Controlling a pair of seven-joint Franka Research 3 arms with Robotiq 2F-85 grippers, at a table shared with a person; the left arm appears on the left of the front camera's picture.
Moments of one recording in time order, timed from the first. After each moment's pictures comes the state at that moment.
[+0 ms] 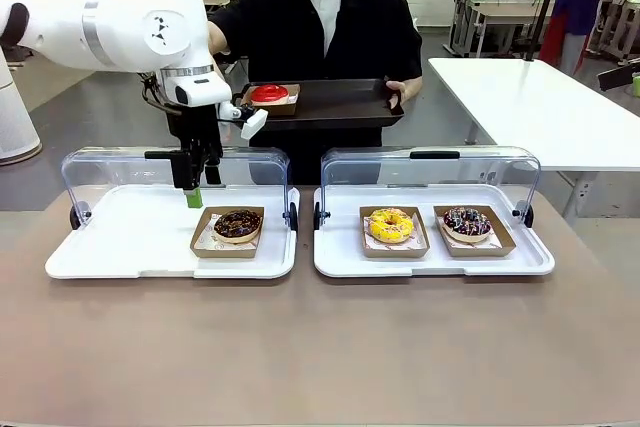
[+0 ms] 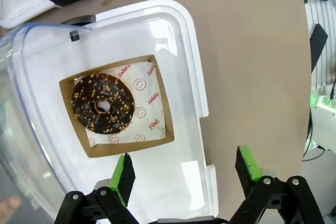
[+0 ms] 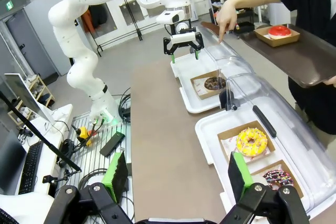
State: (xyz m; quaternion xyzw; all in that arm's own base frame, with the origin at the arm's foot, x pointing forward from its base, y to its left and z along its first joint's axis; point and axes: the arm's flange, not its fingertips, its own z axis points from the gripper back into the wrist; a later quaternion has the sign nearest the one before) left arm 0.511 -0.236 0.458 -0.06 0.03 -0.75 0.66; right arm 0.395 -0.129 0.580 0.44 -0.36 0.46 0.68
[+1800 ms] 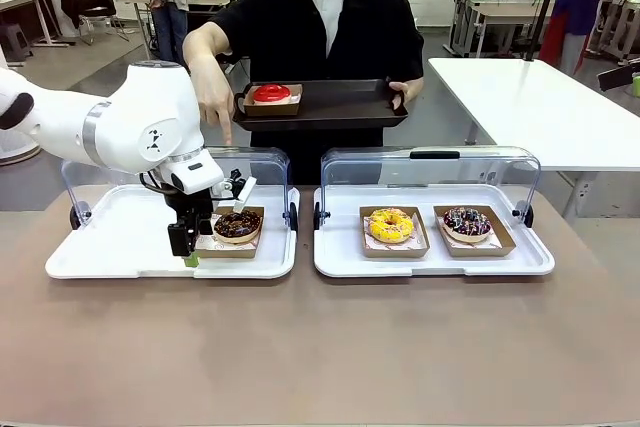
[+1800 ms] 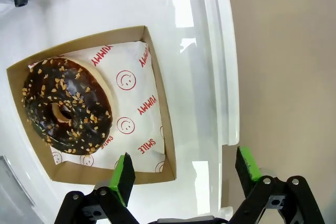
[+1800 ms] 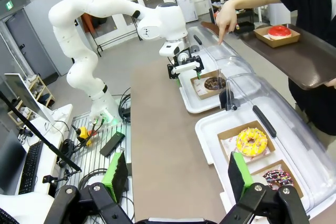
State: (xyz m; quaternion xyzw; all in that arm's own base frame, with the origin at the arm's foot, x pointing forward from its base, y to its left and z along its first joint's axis) left arm 0.490 -0.208 0.343 -0.01 -0.01 -0.73 0.68; right arm 0.395 -0.129 0.580 0.44 -0.36 0.46 0.68
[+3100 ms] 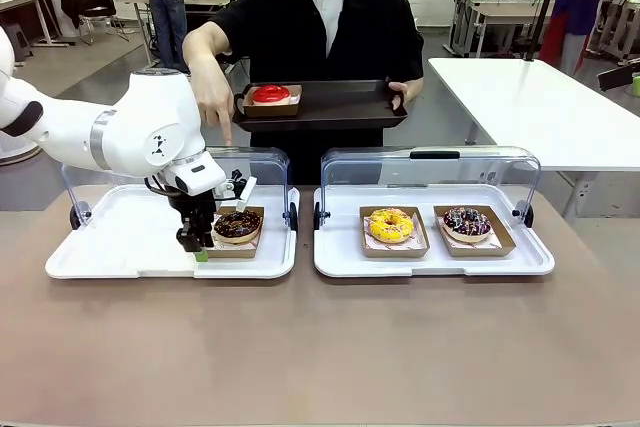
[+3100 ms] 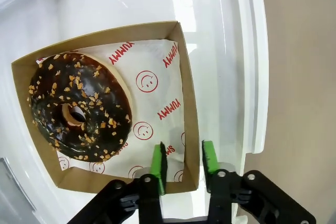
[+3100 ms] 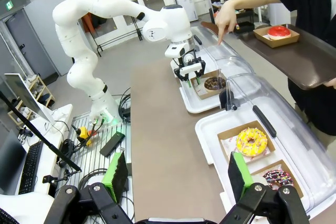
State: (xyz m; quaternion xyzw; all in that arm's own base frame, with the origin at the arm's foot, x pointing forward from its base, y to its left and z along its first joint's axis) left arm 0.506 -0.206 0.330 -0.01 -0.02 -0.72 0.69; right arm 0.395 -0.129 0.580 0.44 -0.36 0.46 0.68
